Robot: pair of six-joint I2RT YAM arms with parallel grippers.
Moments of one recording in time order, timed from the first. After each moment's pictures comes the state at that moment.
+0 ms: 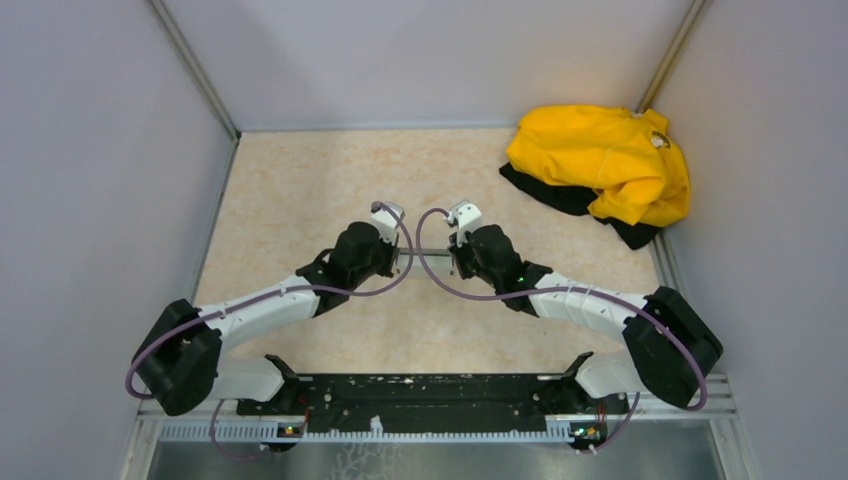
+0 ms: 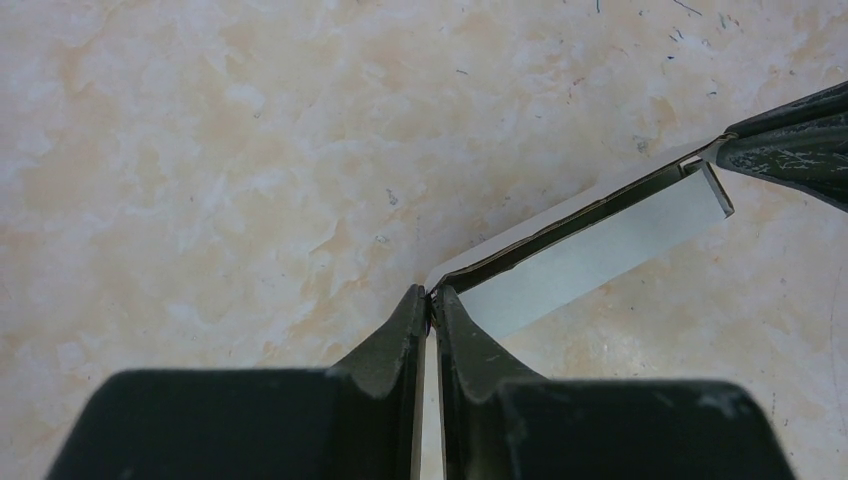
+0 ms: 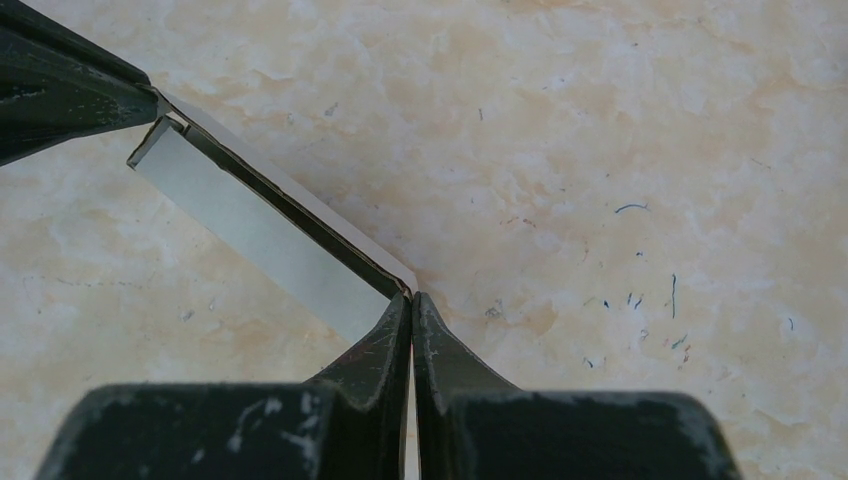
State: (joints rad) left arm -0.76 1.29 0.66 0.15 -0.21 -0.12; right arm 0.78 1.31 0.64 0.19 0.16 0.06
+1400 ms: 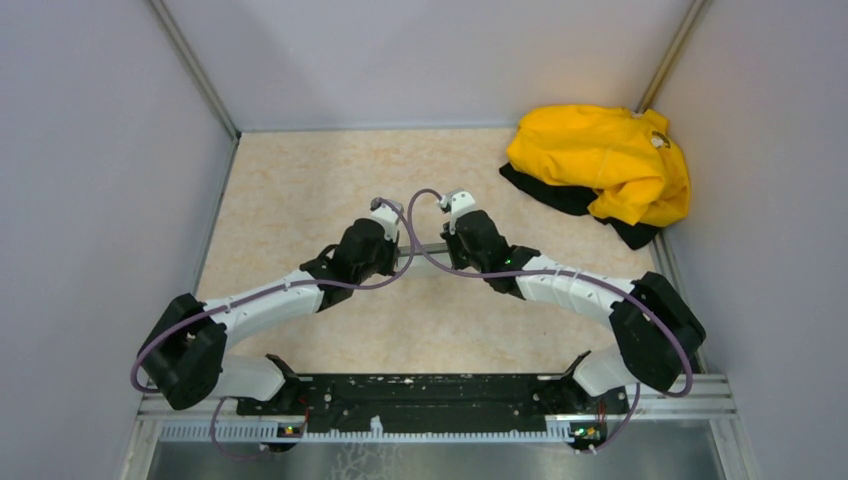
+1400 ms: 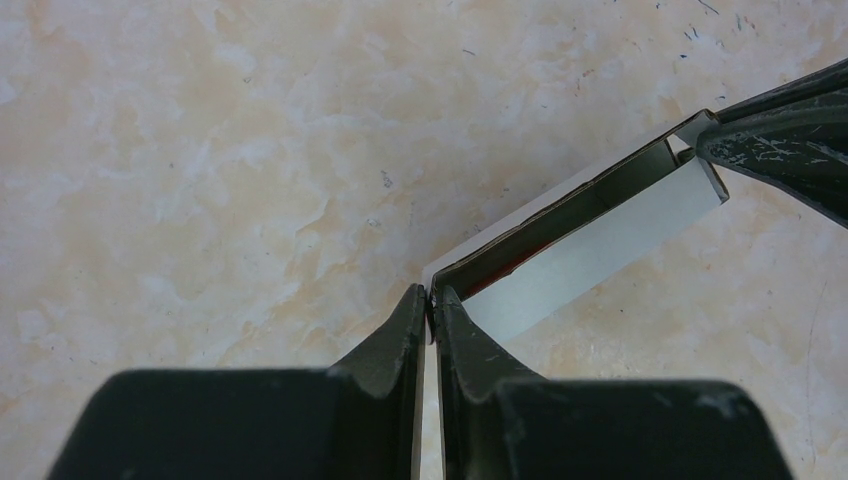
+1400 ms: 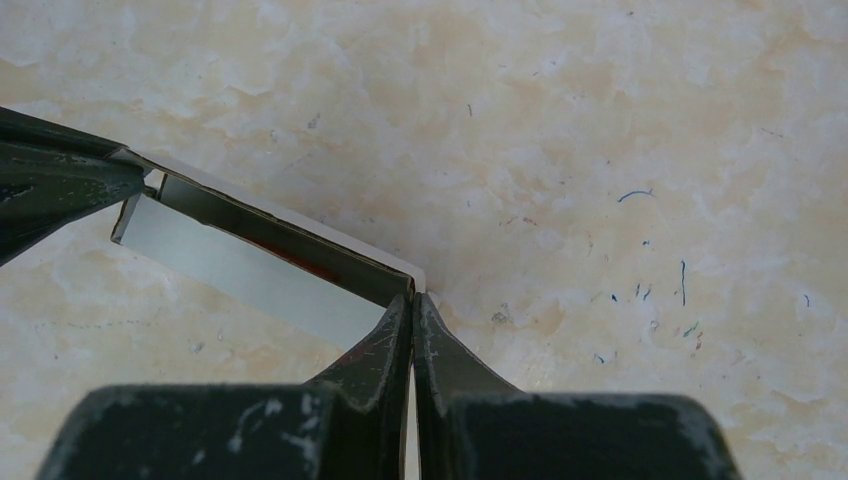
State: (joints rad) left arm -0.76 1.33 0.70 0.07 -0.22 -0.22; right arm 0.78 1.42 0.81 0.02 0.20 0.17
